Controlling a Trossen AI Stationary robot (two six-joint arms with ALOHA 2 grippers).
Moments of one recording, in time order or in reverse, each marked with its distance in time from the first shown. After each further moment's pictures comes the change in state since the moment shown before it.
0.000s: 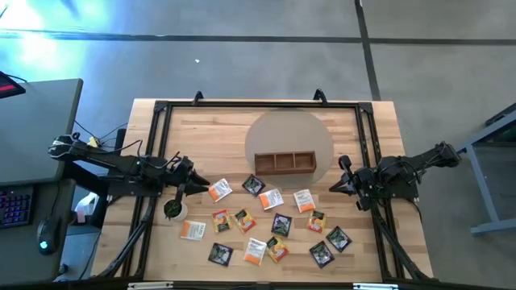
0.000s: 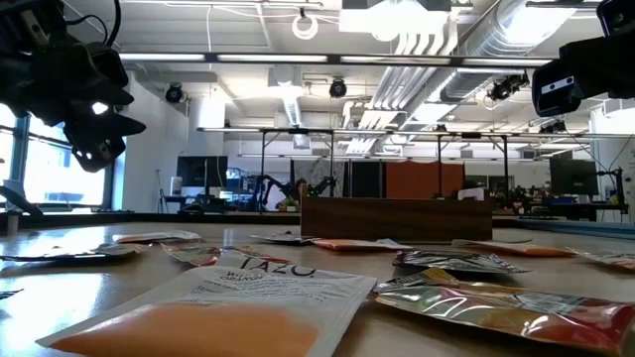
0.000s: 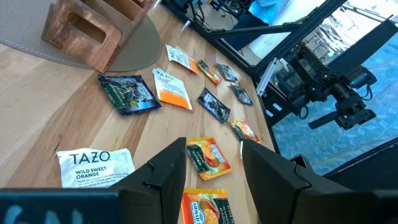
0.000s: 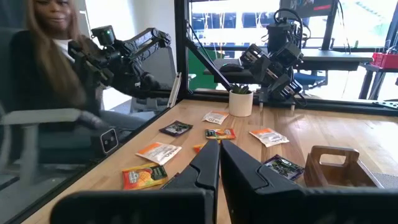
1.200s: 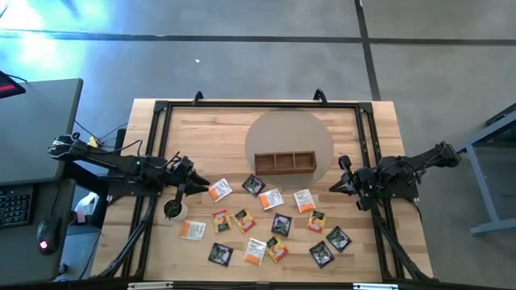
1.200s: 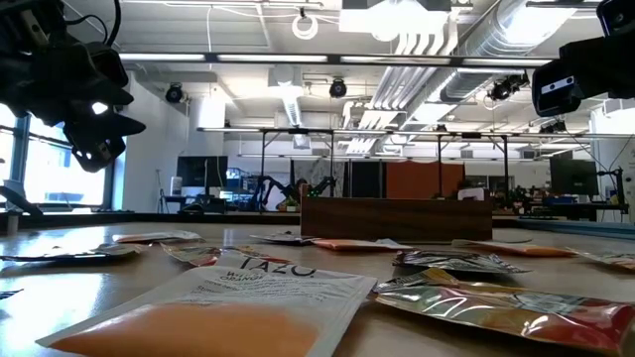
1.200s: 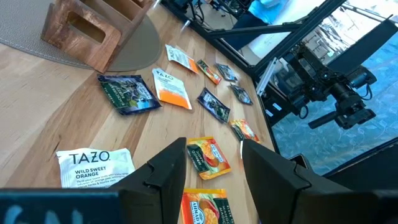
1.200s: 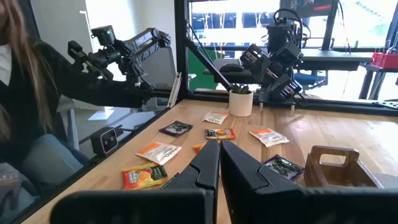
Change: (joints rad) left arm 0.000 0.000 0.000 0.000 0.000 0.000; right arm 0.000 0.000 0.000 0.000 0.000 0.000
